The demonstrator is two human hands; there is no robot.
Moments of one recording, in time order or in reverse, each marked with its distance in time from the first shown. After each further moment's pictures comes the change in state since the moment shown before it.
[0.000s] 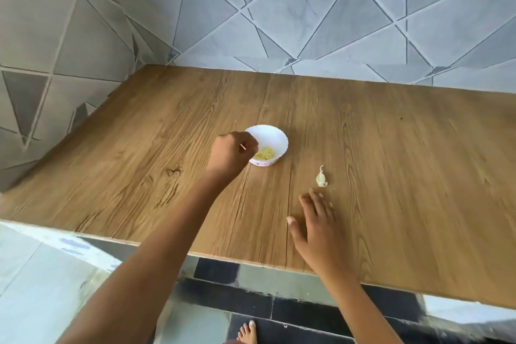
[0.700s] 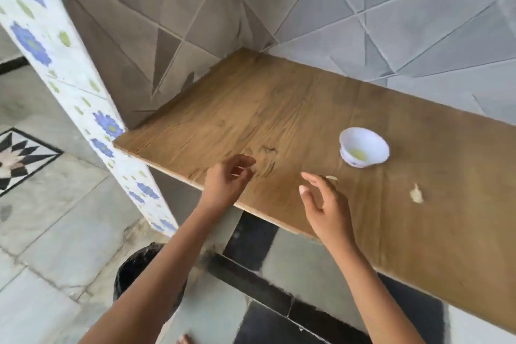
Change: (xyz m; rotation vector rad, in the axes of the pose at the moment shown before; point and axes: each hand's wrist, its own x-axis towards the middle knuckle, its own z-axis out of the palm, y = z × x) left_hand -0.152 -0.116 -0.130 -0.260 0.172 -0.333; right_hand 0.009 -0.181 0.000 0.620 0.080 -0.265
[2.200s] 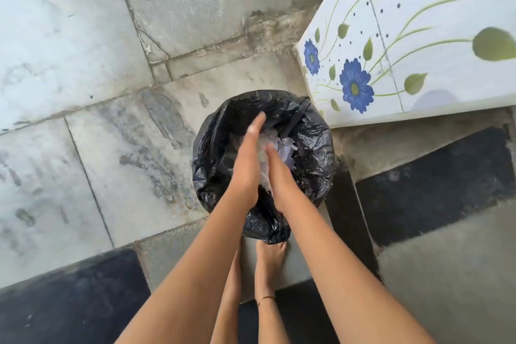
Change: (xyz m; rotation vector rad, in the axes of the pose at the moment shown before) left_hand -0.094 -0.715 0.039 -0.949 0.650 -1.082; right_hand -0.211 0.141 0.742 0.175 -1.260 1.005
